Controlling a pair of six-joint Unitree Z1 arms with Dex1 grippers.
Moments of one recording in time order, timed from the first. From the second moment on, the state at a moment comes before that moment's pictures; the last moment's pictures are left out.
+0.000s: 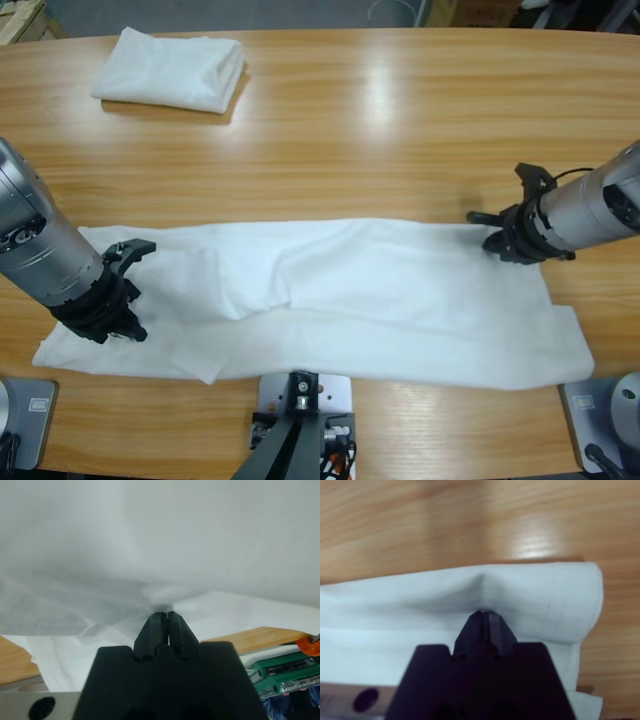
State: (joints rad) arm 0 -0.77 1.84 -0.88 0.80 -0.21 -0.46; arm 1 0.58 1.69 -0.71 0.40 -0.03 0.73
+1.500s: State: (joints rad) arm 0 -0.56 1.94 -1.32 0.94 -0.47 0.12; arm 1 0.59 1.29 -0.79 0.58 -0.04 0.59
